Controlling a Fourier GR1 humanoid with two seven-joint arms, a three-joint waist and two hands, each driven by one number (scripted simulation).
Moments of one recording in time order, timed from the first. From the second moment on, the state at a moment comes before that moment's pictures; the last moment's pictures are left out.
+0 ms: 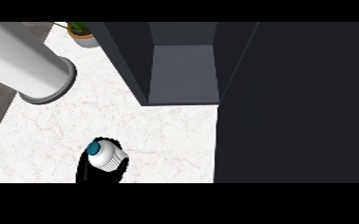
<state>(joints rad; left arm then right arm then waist) -0.02 0.08 -0.05 -0.83 0.45 -0.19 -0.79 0.86 -0.26 -0.28 -2.37 -0.57 0.52 -0.17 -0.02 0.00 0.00</state>
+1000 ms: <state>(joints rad) -0.21 0.20 -0.02 -0.90 0.44 -0.22 -0.63 0.89 -0.28 -0.32 -2.36 -0.61 0.53 -0.20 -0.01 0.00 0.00</state>
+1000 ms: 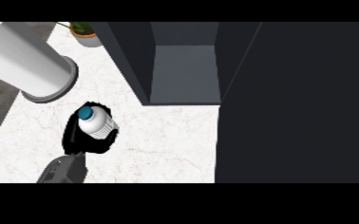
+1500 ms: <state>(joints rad) -0.24 0.06 -0.14 -1.17 0.36 0.03 -0.42 0.88 -0.32 -0.36 -2.36 -0.64 0.52 -0.20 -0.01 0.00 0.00</state>
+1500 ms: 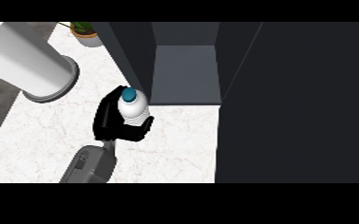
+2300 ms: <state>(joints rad) -0.53 0.00 -0.28 -1.05 0.29 0.45 -0.29 0.86 -0.33 -0.37 -2.35 -0.68 0.53 -0.19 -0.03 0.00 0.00</state>
